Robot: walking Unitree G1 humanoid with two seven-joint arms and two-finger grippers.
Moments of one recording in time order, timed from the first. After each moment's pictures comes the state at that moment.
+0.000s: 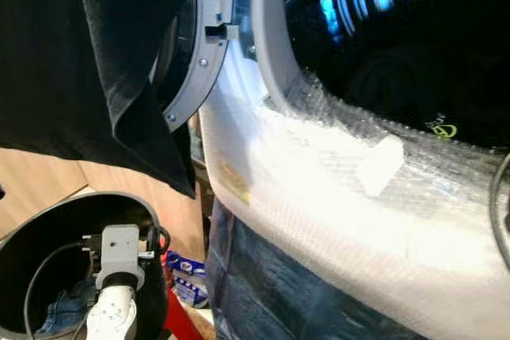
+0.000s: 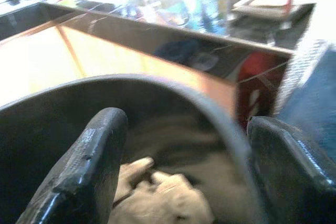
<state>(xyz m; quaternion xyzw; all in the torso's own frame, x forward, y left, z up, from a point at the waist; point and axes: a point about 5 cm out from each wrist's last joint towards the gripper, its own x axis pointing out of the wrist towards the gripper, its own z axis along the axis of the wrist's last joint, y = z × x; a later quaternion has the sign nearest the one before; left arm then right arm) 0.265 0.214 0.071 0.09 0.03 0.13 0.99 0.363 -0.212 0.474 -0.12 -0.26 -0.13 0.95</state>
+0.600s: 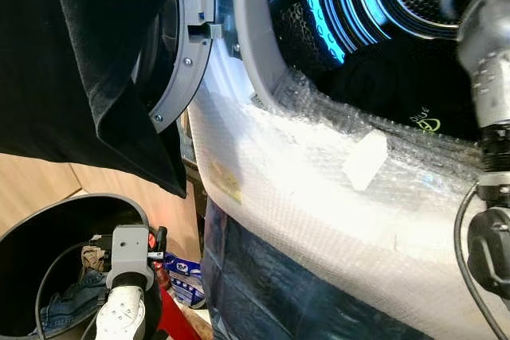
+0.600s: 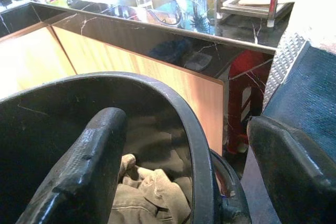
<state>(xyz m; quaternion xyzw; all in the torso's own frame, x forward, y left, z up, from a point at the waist) 0.265 0.205 0.070 0.08 0.03 0.12 0.99 0.363 -0.200 0.434 -0.04 -0.26 -0.01 0.97</state>
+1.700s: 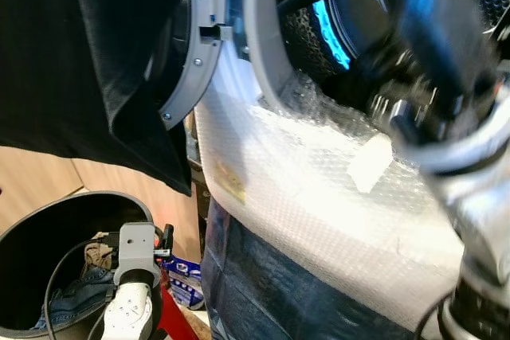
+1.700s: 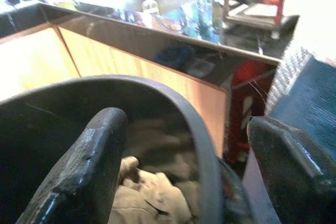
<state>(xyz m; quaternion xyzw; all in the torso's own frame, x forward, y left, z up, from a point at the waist) 0.272 0.199 0.077 0.08 0.01 0.11 0.99 0.202 -0.103 0.303 0.31 -0.07 0.66 0.68</state>
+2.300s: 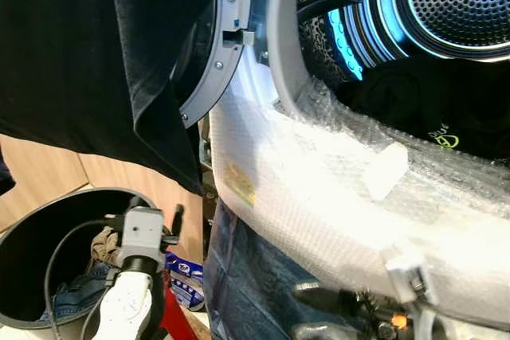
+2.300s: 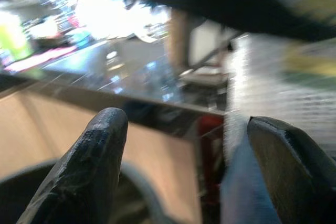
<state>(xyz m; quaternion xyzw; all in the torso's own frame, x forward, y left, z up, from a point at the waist) 0.271 0.172 0.113 0.11 -0.07 -0.01 0.99 0.168 -0.160 0.124 0.22 0.29 0.57 0.74</state>
